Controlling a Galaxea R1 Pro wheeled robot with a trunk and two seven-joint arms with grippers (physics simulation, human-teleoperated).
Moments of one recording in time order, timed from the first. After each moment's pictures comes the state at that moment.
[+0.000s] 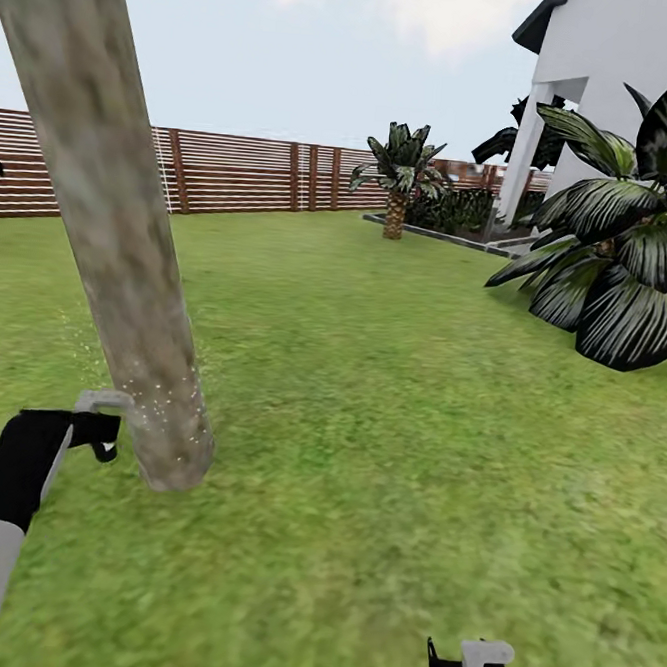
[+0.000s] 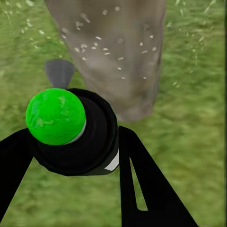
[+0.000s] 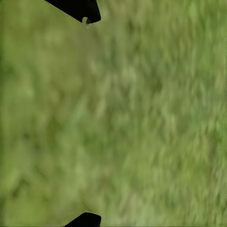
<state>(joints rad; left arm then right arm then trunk) -0.75 0.29 0.26 -0.99 -0.25 0.74 -0.27 -0.42 -0.07 0.50 -0.09 -0.39 -0.59 -0.13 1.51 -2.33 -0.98</state>
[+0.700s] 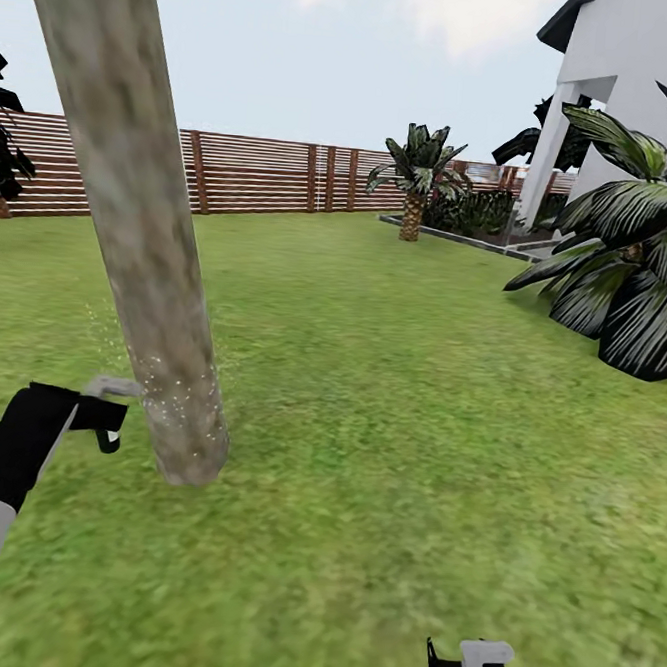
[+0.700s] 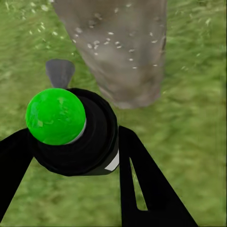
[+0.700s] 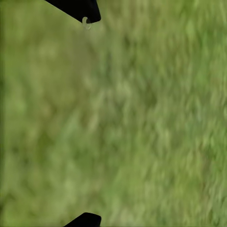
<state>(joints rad) -0.82 0.36 0.08 -1.00 -0.25 0.86 -0.37 -0.42 -0.07 0.50 -0.09 -0.39 -0.59 -0.13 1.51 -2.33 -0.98</state>
